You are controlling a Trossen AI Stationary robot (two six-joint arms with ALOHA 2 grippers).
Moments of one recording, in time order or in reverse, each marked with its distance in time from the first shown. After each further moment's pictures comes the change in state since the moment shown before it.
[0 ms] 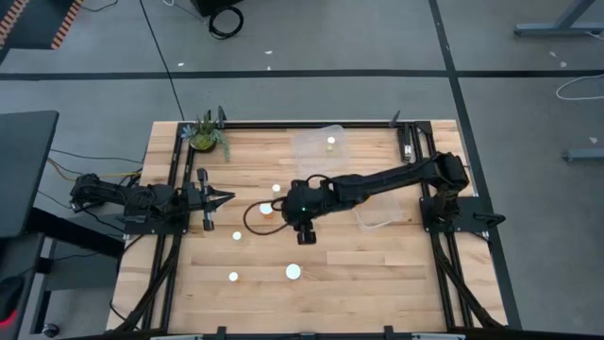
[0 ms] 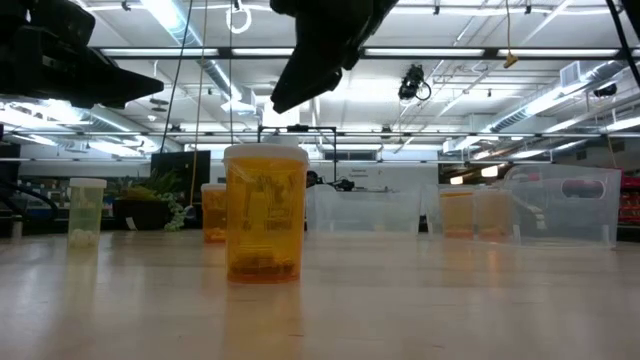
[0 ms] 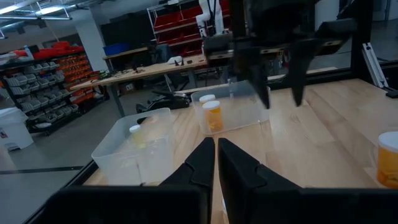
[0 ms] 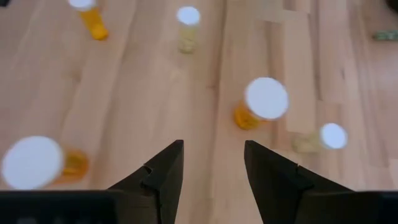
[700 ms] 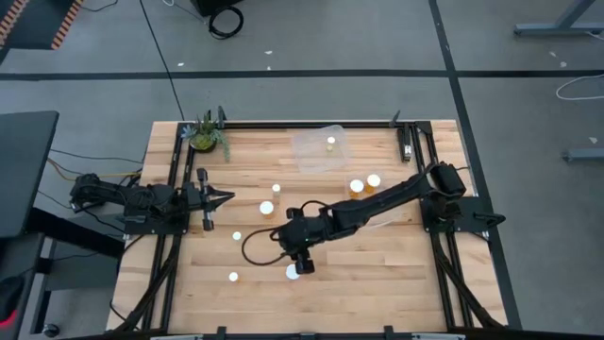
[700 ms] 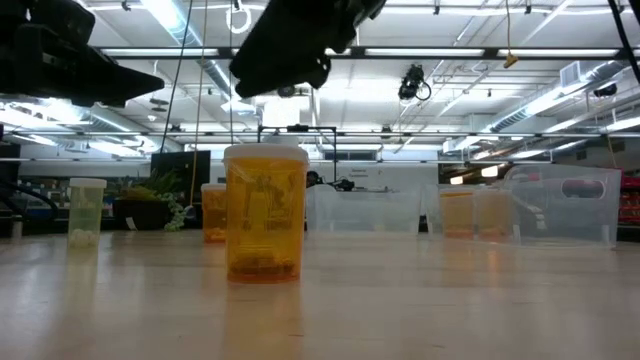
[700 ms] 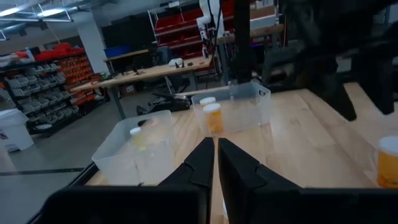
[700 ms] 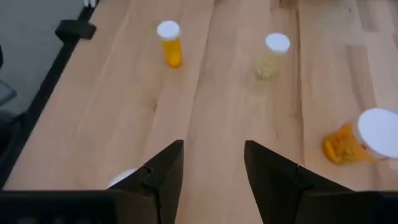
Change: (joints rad) left arm 0.000 0.008 0.001 0.013 0.000 0.000; right arm 0.137 0.063 -0.029 0.191 -0.024 0.125
